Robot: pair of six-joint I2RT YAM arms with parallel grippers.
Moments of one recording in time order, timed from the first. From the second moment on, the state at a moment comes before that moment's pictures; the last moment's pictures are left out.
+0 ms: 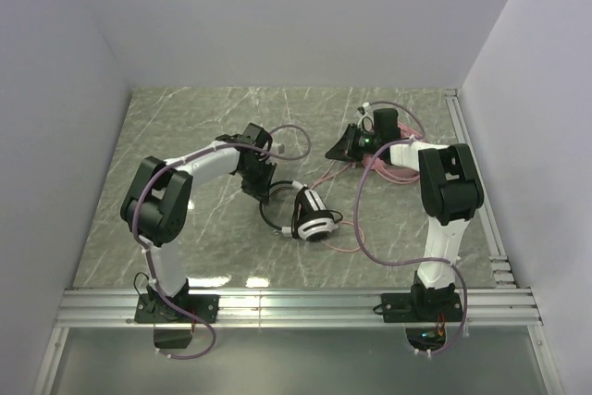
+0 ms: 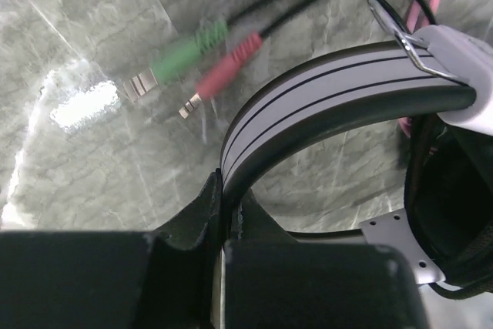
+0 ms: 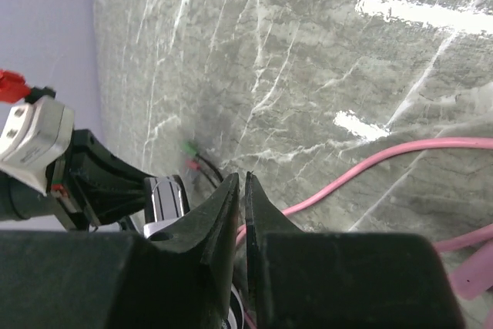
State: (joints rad) left arm -0.49 1.84 1.24 -0.66 0.25 -0.16; right arm 0.18 1.99 1.17 0.11 -0.77 0.61
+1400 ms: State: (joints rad) left arm -0.26 1.93 1.27 -0.69 0.36 -0.30; right arm 0.37 1.97 1.34 -0.34 -0.07 0.64
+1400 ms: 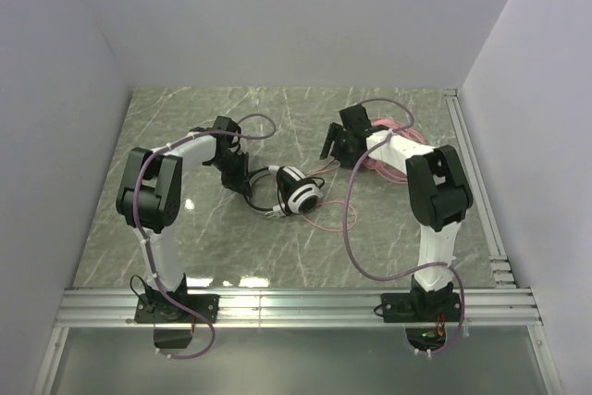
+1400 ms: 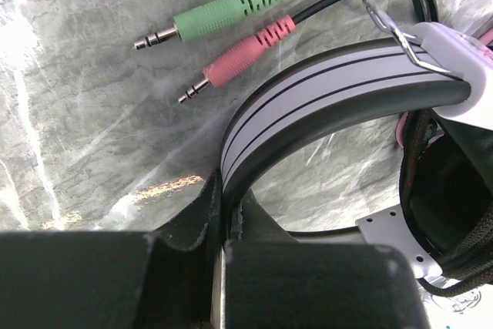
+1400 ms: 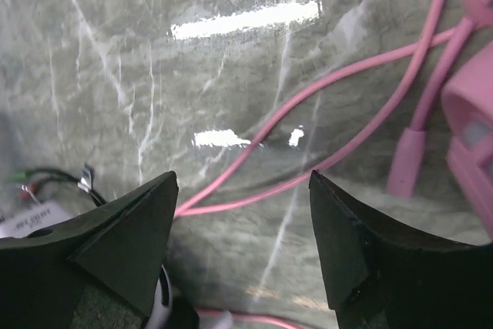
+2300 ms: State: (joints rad) left arm -0.21 1.93 1.24 -0.64 0.46 -0.31; right arm 0.18 1.66 1.10 -0.35 0.19 0.79
